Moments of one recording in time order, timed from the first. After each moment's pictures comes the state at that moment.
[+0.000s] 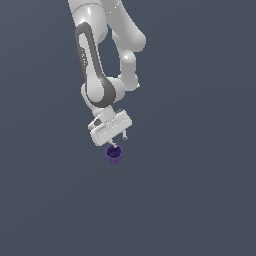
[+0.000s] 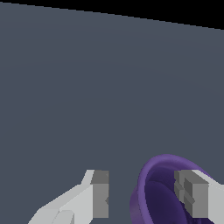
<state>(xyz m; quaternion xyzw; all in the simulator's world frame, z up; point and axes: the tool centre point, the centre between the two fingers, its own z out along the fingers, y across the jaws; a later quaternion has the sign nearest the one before) -0.017 -0.035 0.103 -0.84 -0.37 -0.39 0.12</state>
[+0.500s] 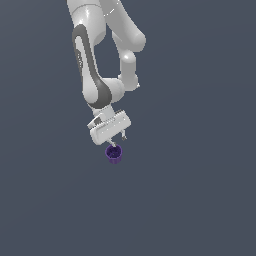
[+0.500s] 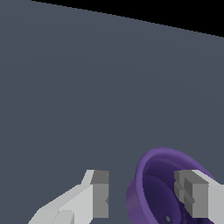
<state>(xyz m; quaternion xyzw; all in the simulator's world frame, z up) -0.021 -0.040 0.099 -0.83 -0.37 -0.40 0.10</state>
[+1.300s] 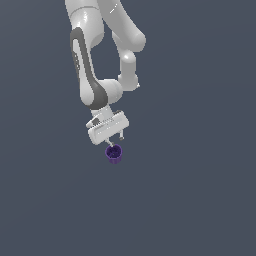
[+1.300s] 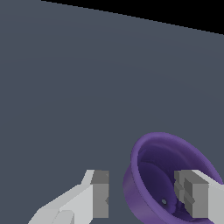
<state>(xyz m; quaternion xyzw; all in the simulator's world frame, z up) -0.027 -0.051 0.090 -0.84 -0.36 -0.40 0.09</state>
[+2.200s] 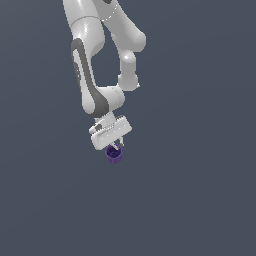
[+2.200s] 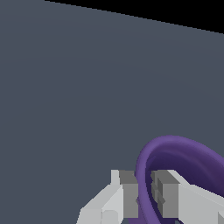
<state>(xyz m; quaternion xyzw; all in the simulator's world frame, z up) -0.011 -0.041 0.070 -0.84 -0.36 -0.40 0.09</state>
